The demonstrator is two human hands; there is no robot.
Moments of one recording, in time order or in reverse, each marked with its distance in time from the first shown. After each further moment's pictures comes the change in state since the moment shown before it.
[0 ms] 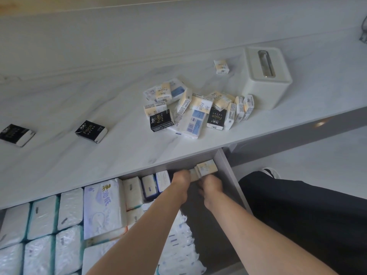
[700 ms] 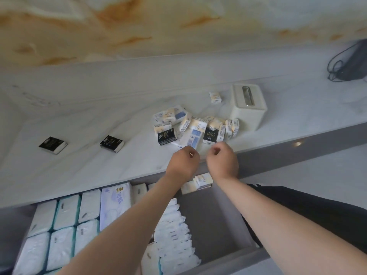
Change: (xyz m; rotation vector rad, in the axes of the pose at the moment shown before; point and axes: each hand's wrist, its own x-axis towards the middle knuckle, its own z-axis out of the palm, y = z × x) left_hand -0.135 0.060 -0.009 0.662 0.122 0.825; right_hand -0.123 -0.102 -0.040 -0.623 0.240 -1.030
